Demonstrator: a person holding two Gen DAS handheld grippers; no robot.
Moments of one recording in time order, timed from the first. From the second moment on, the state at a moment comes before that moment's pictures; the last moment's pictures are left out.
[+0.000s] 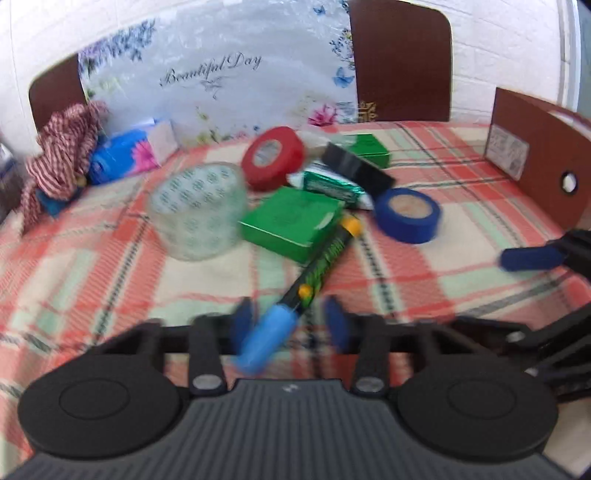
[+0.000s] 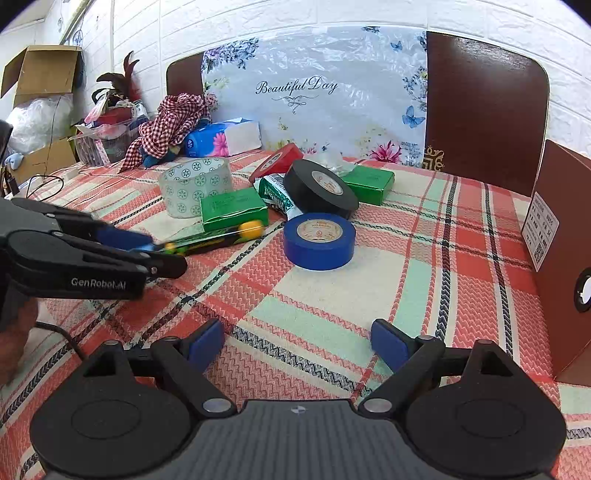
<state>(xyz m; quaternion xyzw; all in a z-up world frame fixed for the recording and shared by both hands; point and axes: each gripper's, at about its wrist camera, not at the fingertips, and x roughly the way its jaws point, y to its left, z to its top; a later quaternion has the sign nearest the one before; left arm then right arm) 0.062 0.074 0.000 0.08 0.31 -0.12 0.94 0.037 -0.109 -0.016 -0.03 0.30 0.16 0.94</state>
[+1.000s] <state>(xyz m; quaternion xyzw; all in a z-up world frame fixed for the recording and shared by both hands) 0.071 0.021 0.020 -0.07 0.44 -0.18 0.88 0.001 -0.095 0.000 -0.06 0.33 0.23 0.92</state>
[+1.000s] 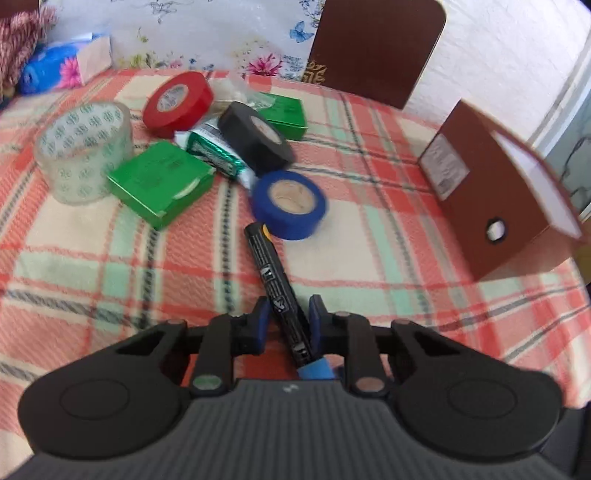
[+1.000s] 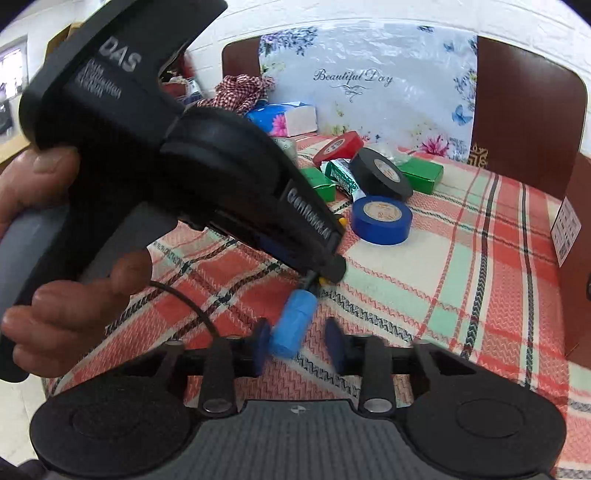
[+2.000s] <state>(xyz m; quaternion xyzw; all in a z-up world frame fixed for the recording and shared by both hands) 0.082 -0.216 0.113 0.07 0.28 -0.31 0.90 -0.015 -0.261 0.052 0.00 0.12 -0.08 0.99</state>
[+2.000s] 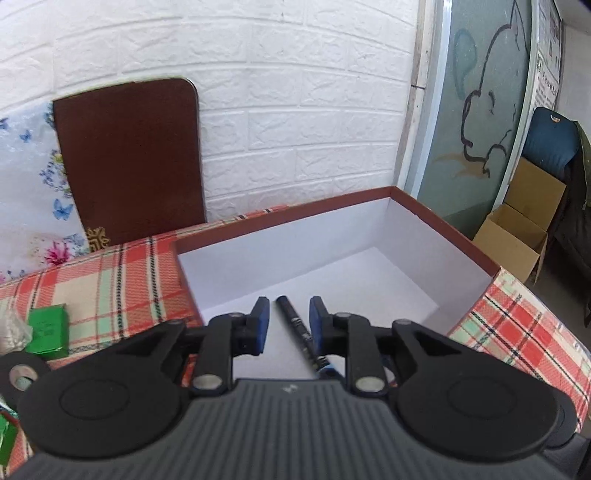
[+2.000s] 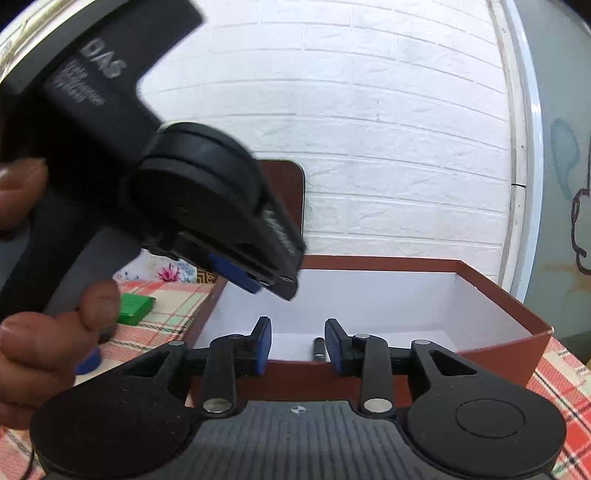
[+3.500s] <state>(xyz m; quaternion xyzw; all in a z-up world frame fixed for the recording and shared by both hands) 0.083 0.018 0.004 0.07 0.34 -0.03 0.94 -0.034 -0.153 0.003 -0.09 0.25 0.06 0.96</state>
